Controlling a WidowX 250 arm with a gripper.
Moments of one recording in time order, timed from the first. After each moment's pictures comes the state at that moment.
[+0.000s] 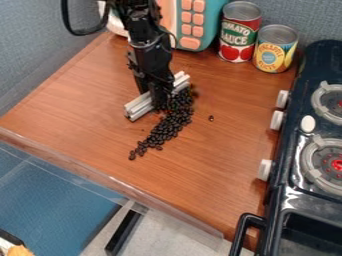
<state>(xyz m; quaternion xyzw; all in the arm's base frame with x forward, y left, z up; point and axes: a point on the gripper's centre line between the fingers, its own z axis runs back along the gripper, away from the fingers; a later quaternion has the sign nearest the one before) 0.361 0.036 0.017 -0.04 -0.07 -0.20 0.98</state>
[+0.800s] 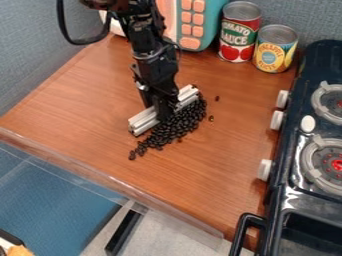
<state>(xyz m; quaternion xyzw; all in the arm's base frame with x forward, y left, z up) 0.337 0.019 0.017 -0.06 -0.06 -0.23 0.97</state>
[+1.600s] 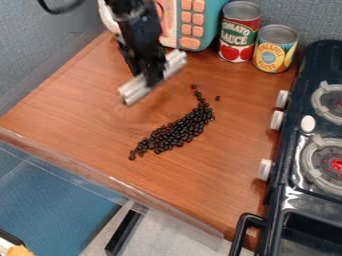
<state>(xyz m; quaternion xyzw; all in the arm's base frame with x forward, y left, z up) 0.360 0.061 0.067 -0.08 -0.11 -0.15 0.98</state>
